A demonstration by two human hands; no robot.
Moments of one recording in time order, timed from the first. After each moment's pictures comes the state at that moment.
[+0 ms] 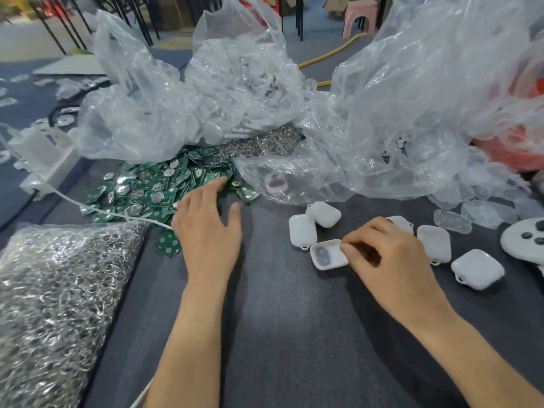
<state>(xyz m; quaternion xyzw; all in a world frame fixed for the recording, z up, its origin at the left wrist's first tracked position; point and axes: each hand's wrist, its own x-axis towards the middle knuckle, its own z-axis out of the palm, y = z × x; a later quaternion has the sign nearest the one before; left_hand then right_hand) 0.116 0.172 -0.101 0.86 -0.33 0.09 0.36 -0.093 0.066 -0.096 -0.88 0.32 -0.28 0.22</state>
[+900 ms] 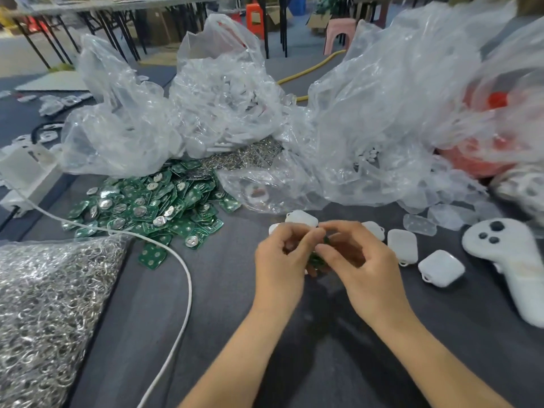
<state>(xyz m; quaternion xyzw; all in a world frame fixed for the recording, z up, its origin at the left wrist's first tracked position) 0.012 0.137 -0.092 0.65 -0.29 -0.26 0.65 -0.093 0.082 -0.090 -0.70 0.30 -0.39 0.51</state>
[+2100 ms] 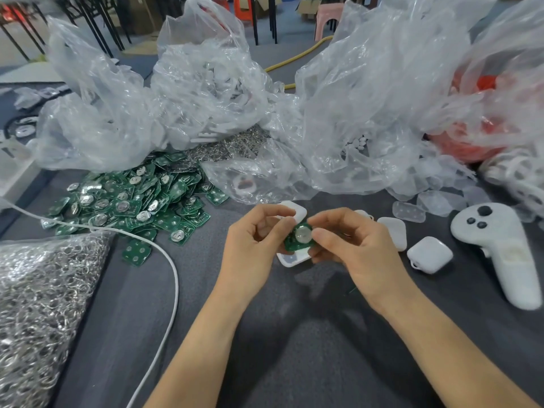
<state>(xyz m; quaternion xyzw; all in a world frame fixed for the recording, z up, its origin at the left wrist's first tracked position) 0.035 0.145 -0.086 0.61 -0.38 -0.27 0.64 -0.101 0.067 -0.080 -0.61 0.27 -0.33 0.67</state>
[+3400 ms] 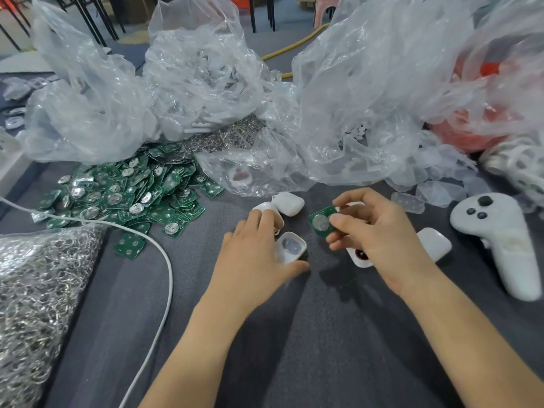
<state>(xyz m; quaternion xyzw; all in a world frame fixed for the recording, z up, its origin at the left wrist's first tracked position) 0.038 0.153 -0.100 0.82 -0.54 -0.10 0.18 -0.111 0.045 -0.081 -0.58 0.35 -0.32 0.66</state>
